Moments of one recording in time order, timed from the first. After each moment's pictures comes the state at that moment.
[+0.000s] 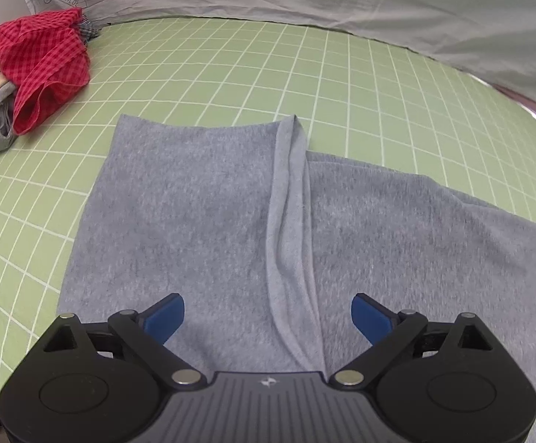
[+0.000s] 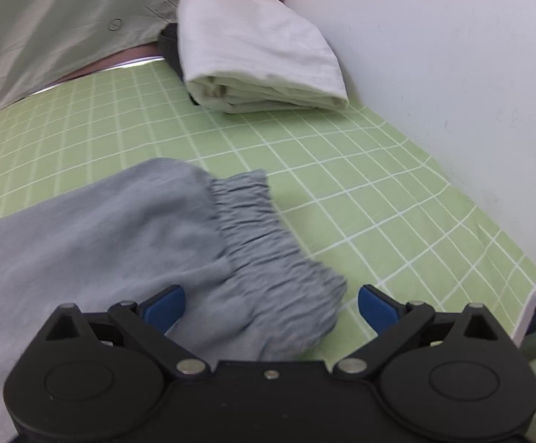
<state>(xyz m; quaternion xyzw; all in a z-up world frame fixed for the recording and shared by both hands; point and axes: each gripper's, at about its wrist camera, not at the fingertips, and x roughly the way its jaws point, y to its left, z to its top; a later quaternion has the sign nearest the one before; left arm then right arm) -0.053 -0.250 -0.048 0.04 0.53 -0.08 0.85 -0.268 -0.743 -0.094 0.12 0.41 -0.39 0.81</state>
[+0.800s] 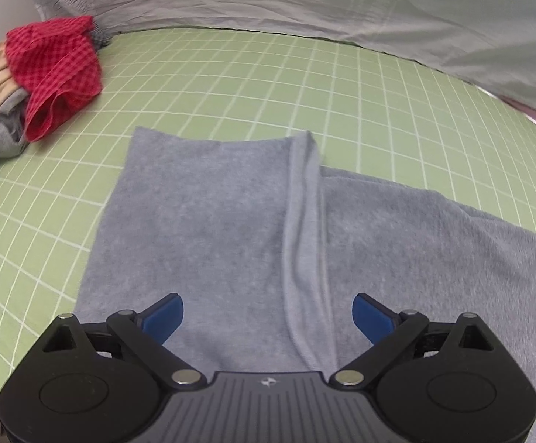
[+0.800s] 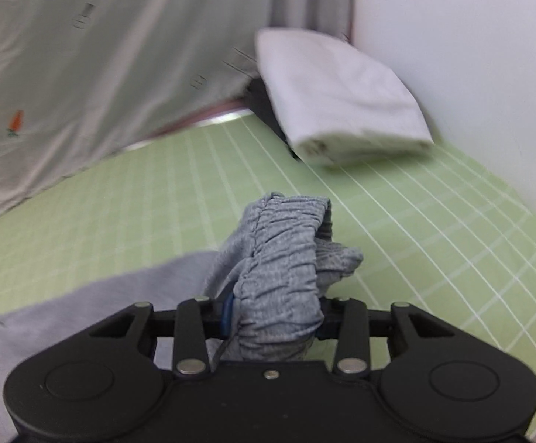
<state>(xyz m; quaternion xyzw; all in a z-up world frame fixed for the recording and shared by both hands) -0.053 -0.226 -0.041 0.03 0.51 -0.07 0.86 -0.257 -0.697 -0.046 0.17 0.32 -0.27 0.89</state>
